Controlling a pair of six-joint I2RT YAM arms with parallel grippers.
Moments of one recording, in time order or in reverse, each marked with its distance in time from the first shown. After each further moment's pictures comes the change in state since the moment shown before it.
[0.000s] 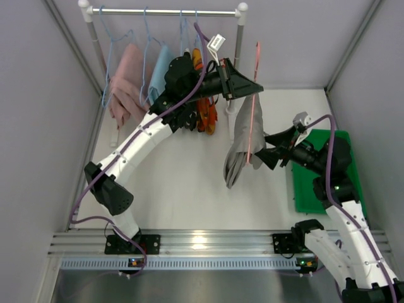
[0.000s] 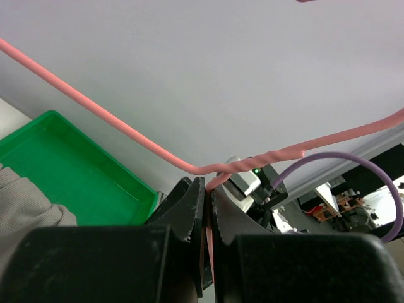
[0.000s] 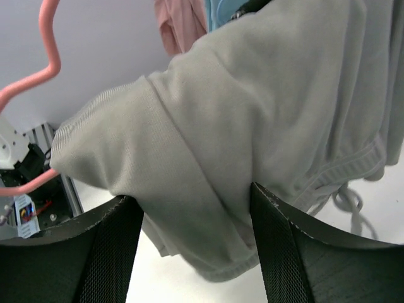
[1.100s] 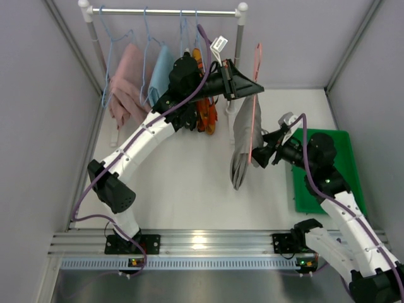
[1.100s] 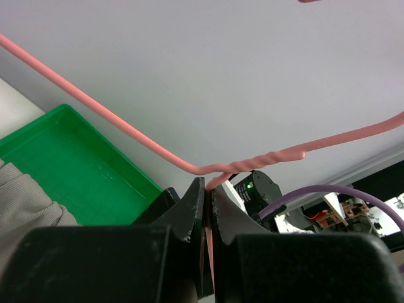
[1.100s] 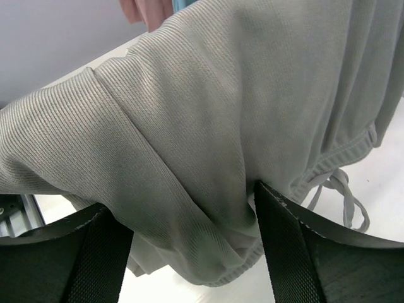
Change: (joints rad) left arm 0.000 0.032 0.017 -0.036 -0.033 0.014; right arm 0.102 0.069 -0.036 -0.034 0.185 -0.161
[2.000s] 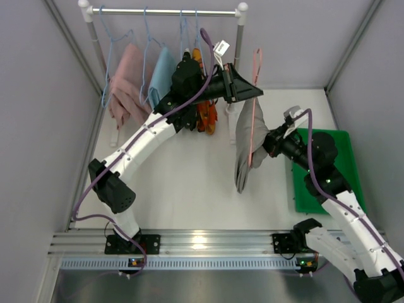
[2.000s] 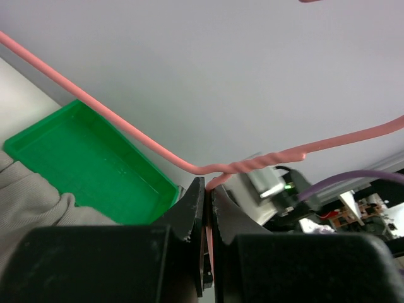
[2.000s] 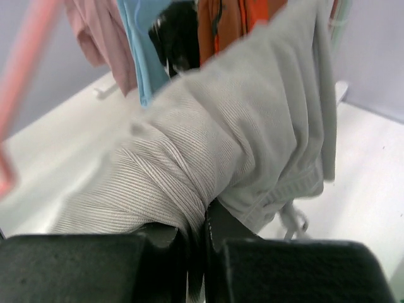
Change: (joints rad) left arm -0.001 0.000 -0.032 -0.008 -0.012 0.045; right arm 0.075 0.011 0.034 0.040 0.233 0.059
